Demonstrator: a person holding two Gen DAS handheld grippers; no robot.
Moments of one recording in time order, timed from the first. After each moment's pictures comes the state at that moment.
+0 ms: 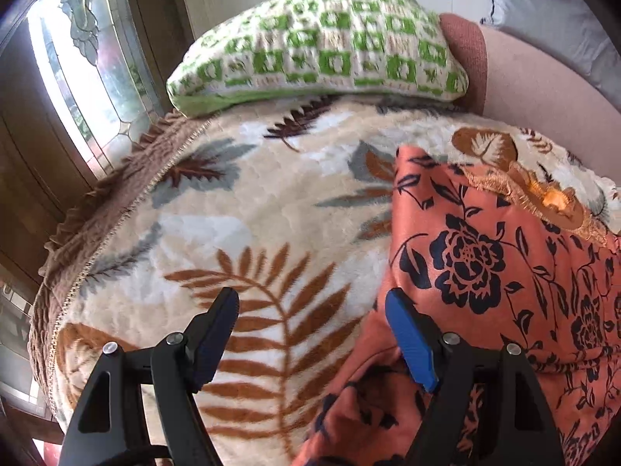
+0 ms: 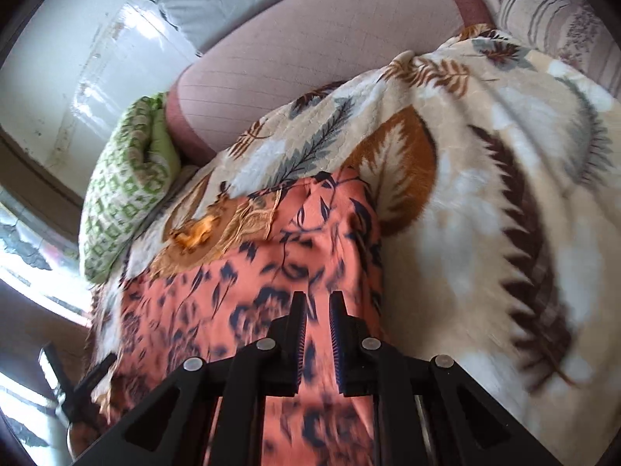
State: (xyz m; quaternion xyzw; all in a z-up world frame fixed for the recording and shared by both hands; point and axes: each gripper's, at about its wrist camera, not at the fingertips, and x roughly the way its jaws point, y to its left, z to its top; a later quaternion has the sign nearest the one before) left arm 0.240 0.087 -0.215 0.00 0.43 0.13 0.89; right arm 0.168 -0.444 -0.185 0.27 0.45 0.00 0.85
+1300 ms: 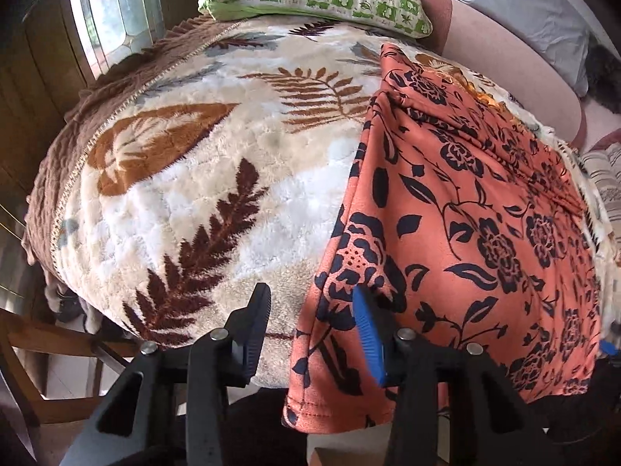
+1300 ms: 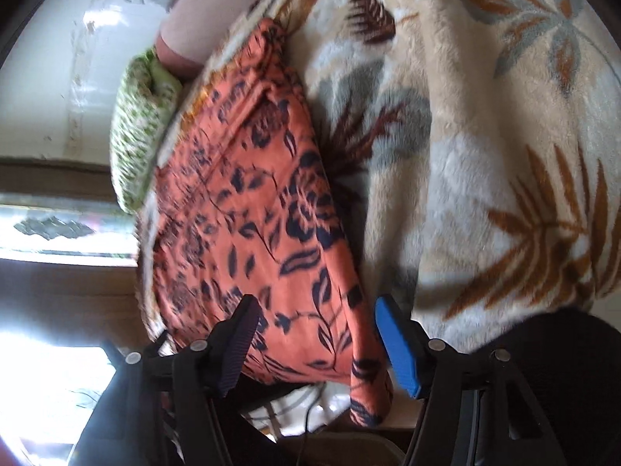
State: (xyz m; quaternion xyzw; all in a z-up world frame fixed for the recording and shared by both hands) left arm 0.025 0.124 -0.234 -0.09 0.52 0.04 0.85; right arm -0.051 -0.447 -0.216 0.39 0.58 0.06 0.71
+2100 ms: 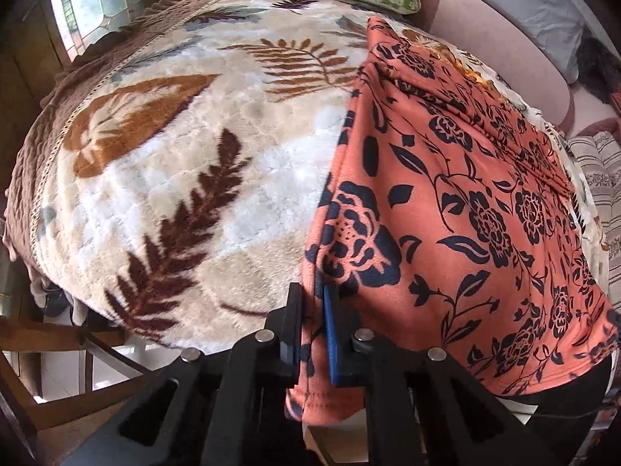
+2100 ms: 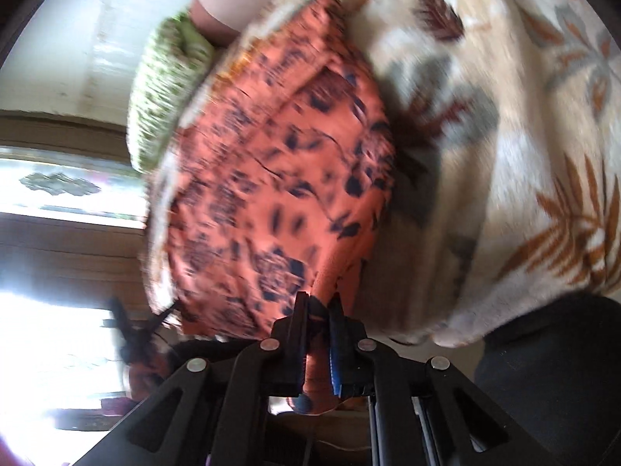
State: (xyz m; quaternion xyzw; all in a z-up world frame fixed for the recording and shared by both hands) left arm 0.024 0.130 -0.245 -0.09 0.57 0.00 0.82; right arm -0.051 -0.415 -0.181 0.36 0.58 0.12 0.72
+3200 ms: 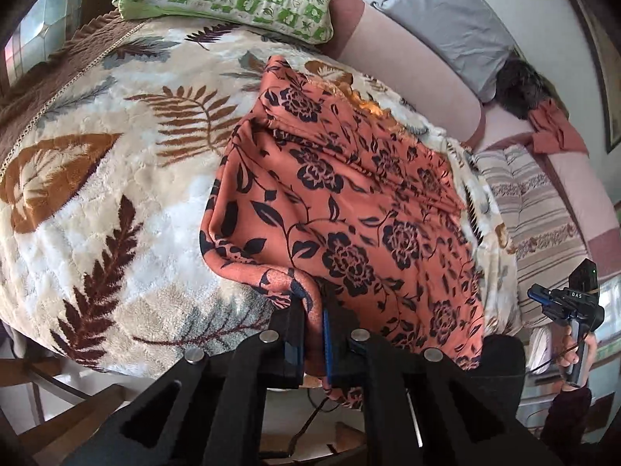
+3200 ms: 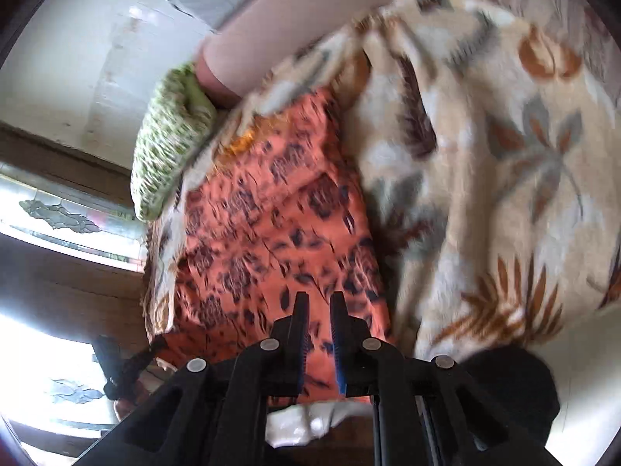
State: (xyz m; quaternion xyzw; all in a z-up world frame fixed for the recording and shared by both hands) left arm 0.040 0.096 -0.191 -0.17 0.53 -0.16 0.82; right arm -0.038 -0.463 -0.116 0.35 0.54 0.06 0.76
